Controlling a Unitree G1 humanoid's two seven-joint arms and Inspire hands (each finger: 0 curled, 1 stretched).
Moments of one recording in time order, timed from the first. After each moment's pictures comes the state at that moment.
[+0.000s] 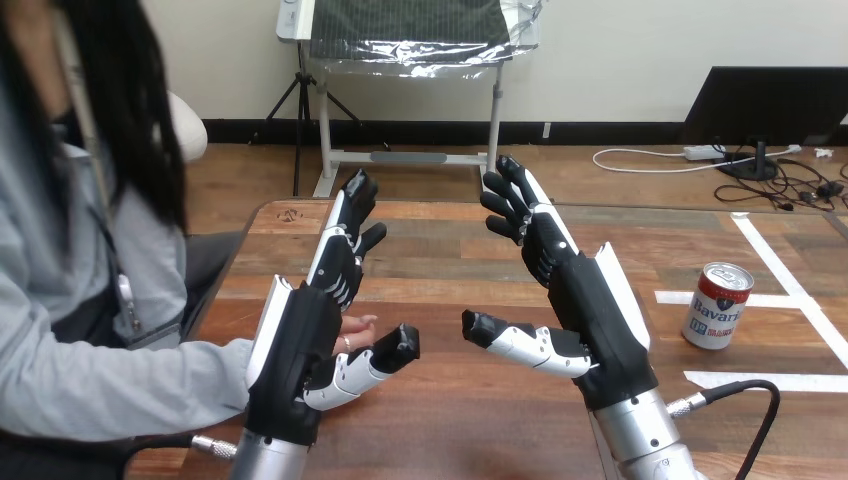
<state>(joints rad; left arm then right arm) -0.19 0.04 -0.04 0.91 -0.09 -1.27 -0.25 -0.25 -0.10 0.06 0.84 -0.04 -1.10 0.16</state>
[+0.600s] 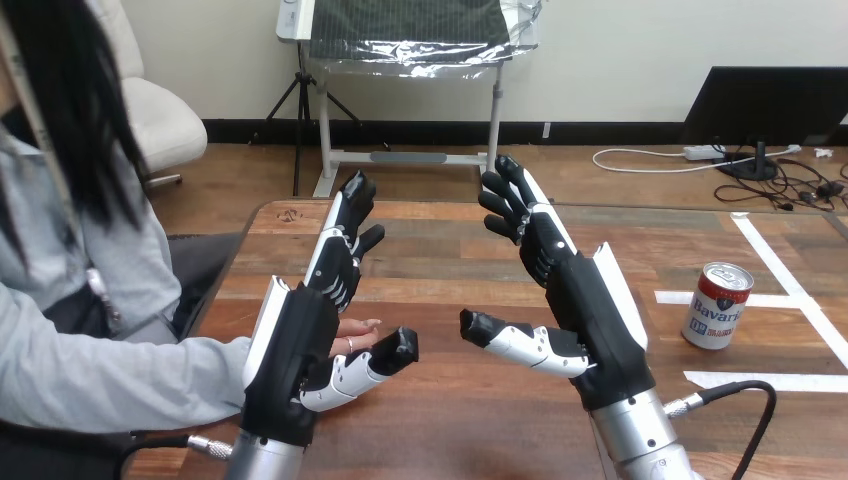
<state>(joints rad) -0.19 0.05 -0.03 0.91 -0.10 -1.26 -0.29 -0.25 -0.09 0.06 0.84 -0.04 -1.10 0.16</state>
